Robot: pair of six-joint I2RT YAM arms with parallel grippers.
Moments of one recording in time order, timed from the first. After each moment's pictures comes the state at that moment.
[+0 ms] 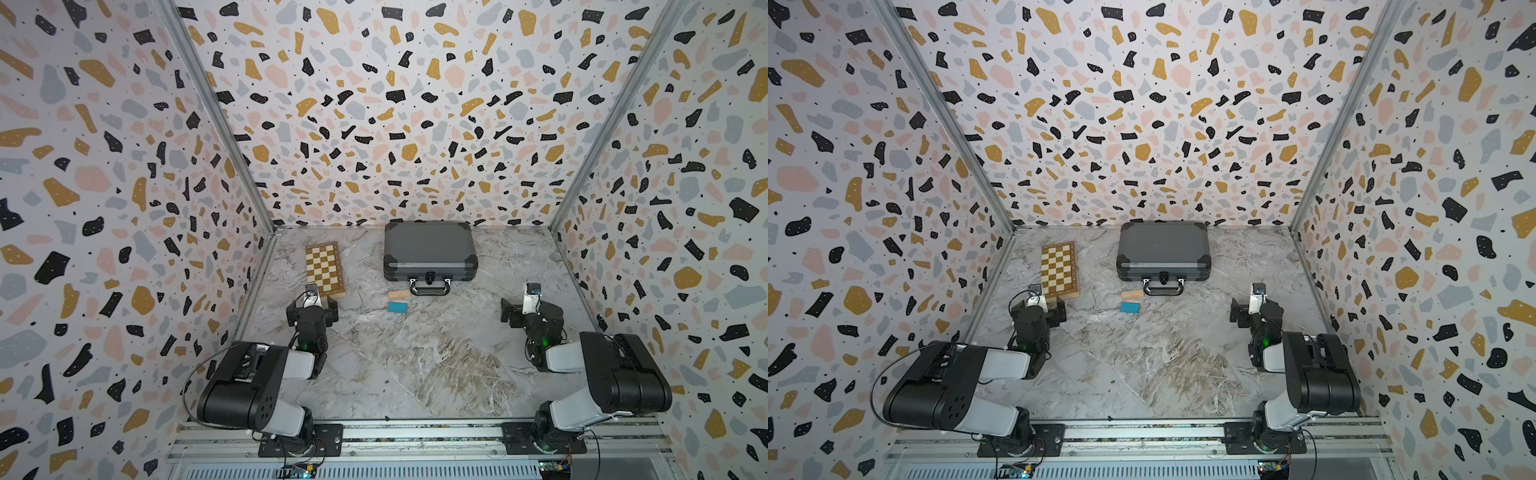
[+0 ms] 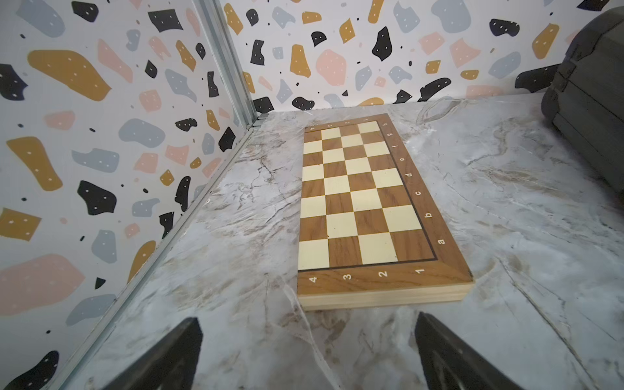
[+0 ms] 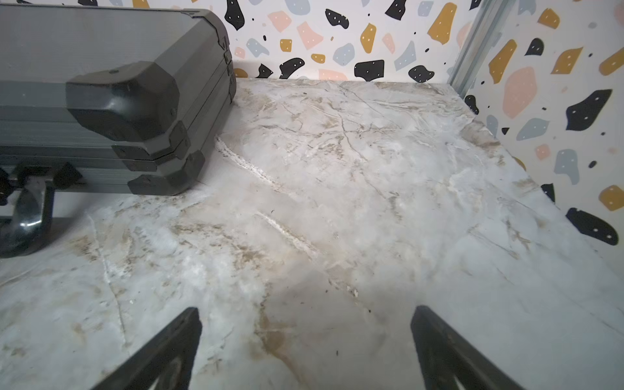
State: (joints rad) left arm -0.14 1.47 0.25 0.90 -0.42 0.04; right arm -0.04 1.52 0.27 0.90 -0.08 -0.05
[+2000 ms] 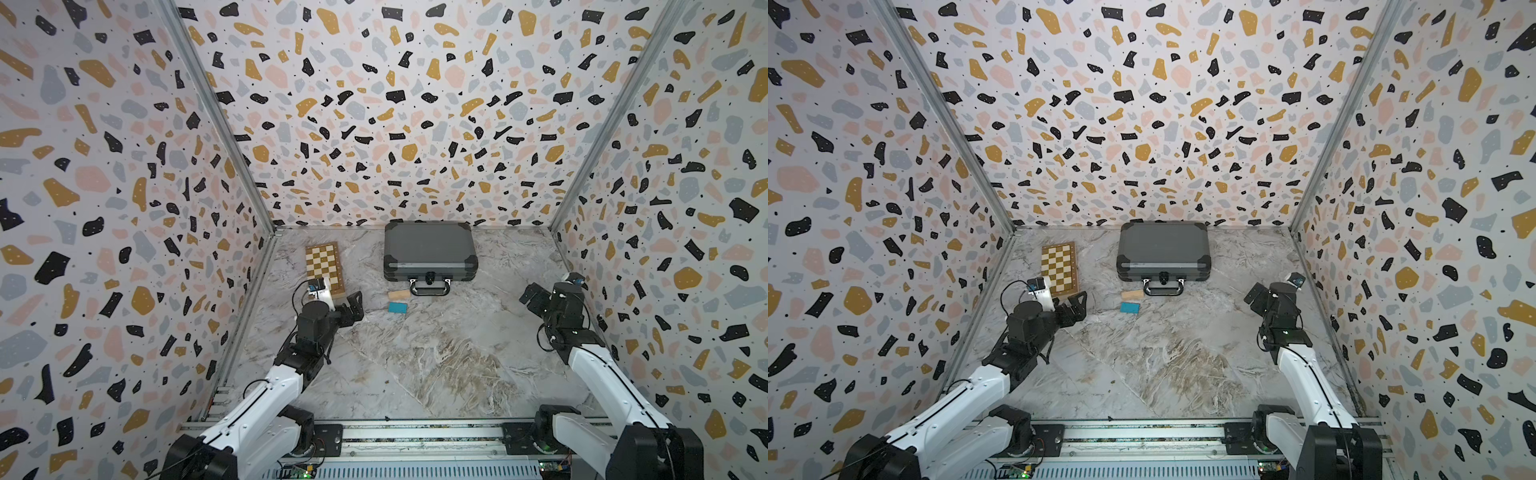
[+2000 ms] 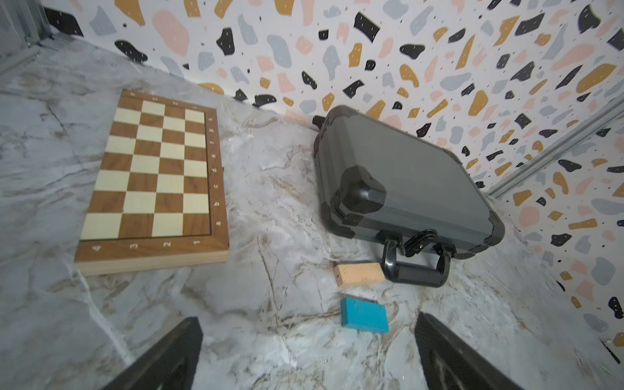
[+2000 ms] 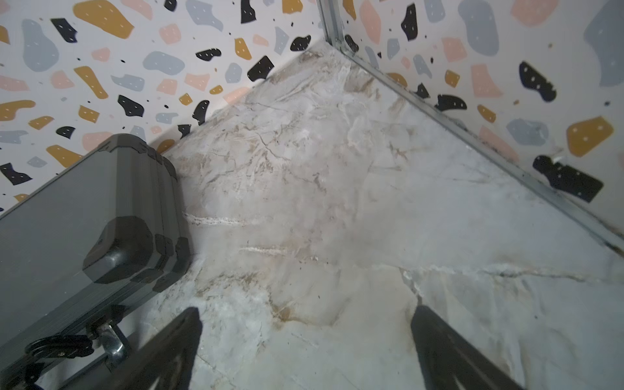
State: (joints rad) left arm -0.31 0.94 0.39 0.18 -0.07 -0.48; right arm -0.03 1.03 0.57 -0.13 0.16 0.54
